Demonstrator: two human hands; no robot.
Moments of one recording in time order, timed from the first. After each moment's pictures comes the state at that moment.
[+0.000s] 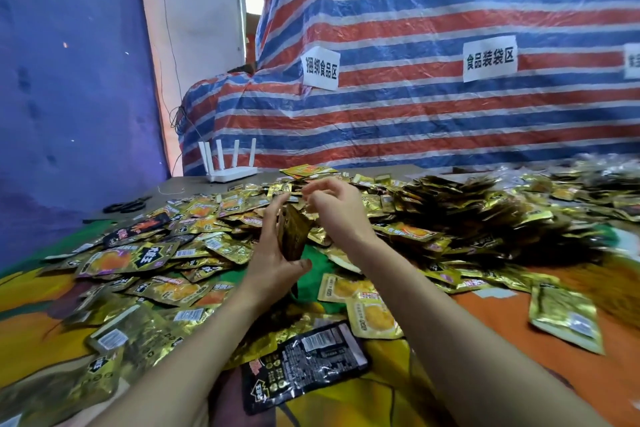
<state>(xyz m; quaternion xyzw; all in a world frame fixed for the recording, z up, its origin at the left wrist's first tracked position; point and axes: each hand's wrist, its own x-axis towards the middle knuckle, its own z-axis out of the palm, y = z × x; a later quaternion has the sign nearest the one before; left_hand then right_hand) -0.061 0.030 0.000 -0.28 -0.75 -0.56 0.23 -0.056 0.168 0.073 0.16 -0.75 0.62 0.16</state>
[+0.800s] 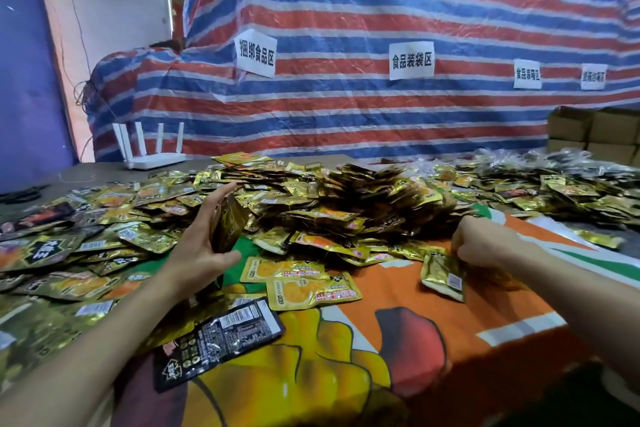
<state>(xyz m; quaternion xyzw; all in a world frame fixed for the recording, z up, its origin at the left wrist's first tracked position) -0.057 0.033 0.000 -0.34 -0.76 -0.52 0.18 0.007 0.467 0.045 -0.17 -0.98 0.00 0.06</state>
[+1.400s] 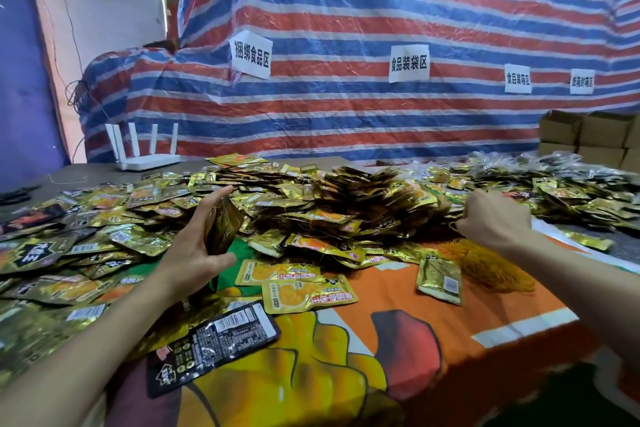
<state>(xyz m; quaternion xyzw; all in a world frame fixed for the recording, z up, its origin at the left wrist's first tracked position) -0.052 0.032 0.003 -0.31 -0.78 -0.51 0.18 0.013 0.465 0.071 -0.23 -0.94 -0.03 0.23</state>
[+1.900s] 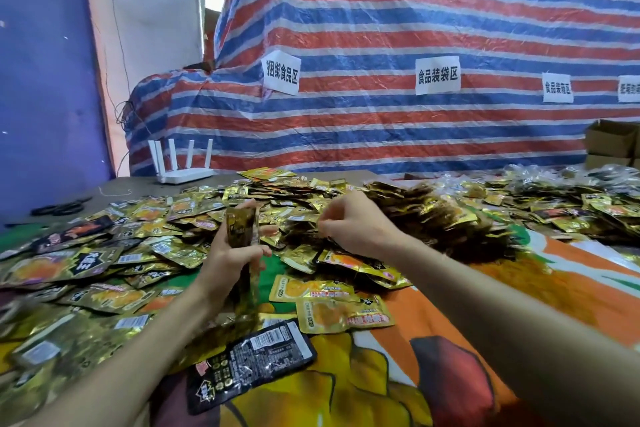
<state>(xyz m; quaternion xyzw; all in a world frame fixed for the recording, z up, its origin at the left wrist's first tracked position) -0.042 0.044 0.019 -0.21 -0.68 -0.70 0.09 -0.018 0.255 0.089 0.13 -0.93 0.32 0.16</state>
